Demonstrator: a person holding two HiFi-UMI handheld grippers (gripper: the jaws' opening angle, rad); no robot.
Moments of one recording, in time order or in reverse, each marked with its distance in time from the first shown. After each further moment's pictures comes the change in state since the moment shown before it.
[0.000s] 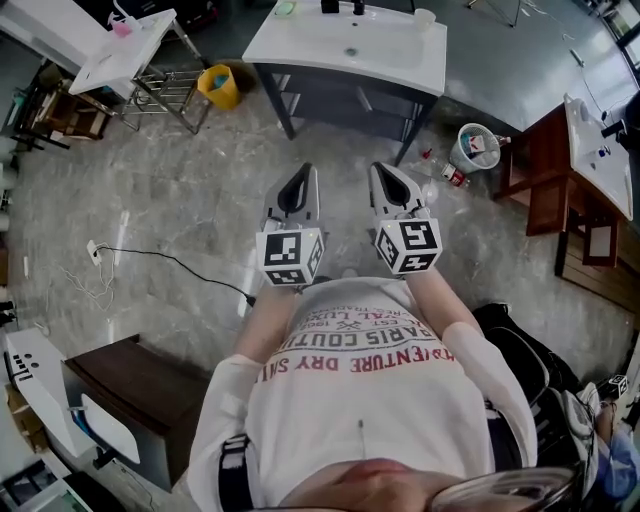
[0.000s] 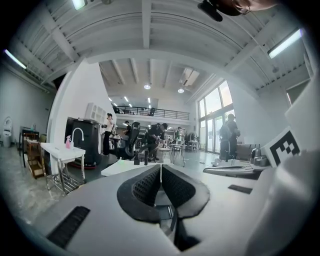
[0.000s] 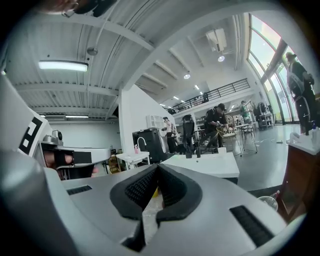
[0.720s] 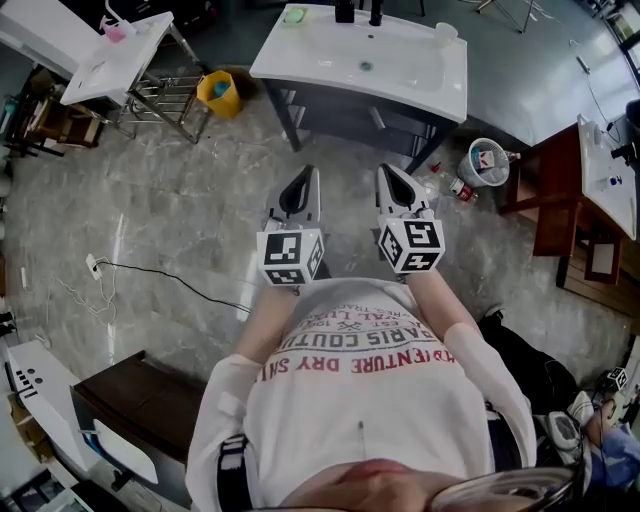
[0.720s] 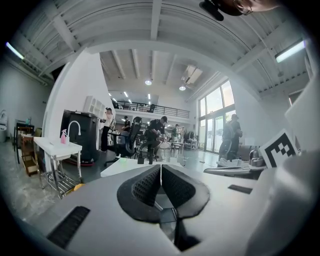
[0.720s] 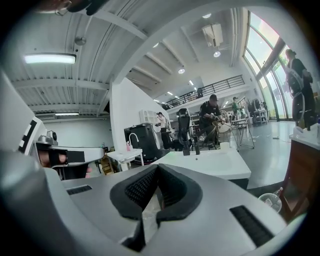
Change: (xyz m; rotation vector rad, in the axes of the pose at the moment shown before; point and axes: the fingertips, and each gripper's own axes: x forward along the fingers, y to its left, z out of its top) left arm 0.087 0.100 -0.004 -0.037 0.036 -0.034; right arm 0.128 -0.012 -0.009 0.026 0.058 -0.074
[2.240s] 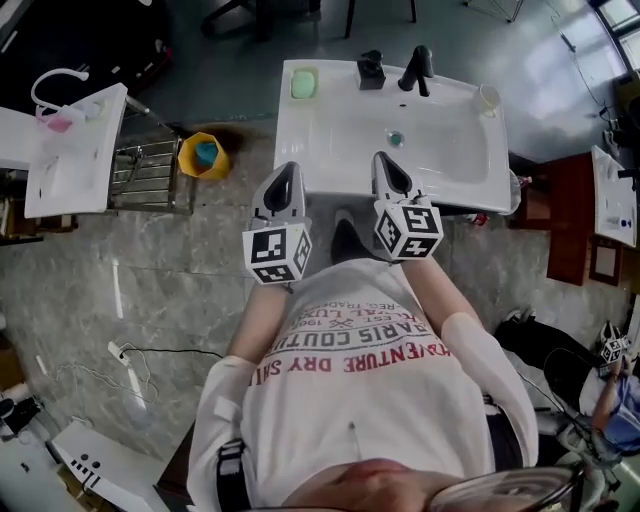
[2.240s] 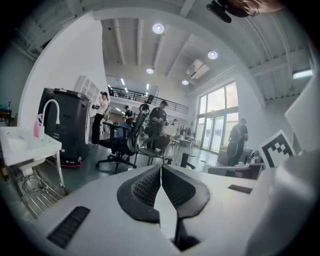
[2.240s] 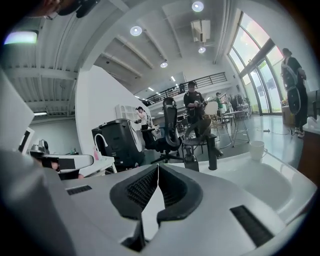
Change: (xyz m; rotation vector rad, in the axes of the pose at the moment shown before) left arm 0.348 0.299 0.053 -0.066 0.091 -0.120; right arm 0.425 -0.063 0.063 0.110 0.038 -0.227
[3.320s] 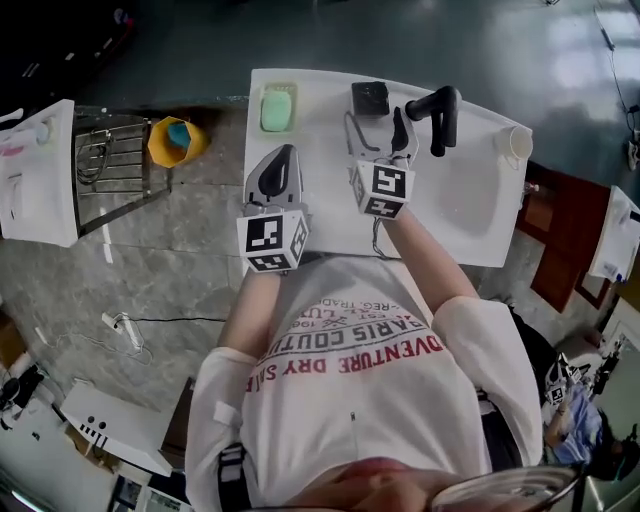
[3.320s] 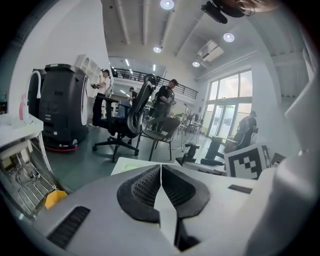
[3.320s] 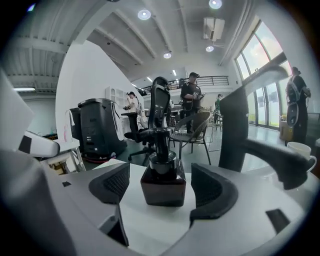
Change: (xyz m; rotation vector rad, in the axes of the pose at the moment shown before) left arm 0.233 0.041 -0.052 -0.064 0.202 0.053; right arm 0.257 -0.139 -0.032 -0.133 0.086 -0.121
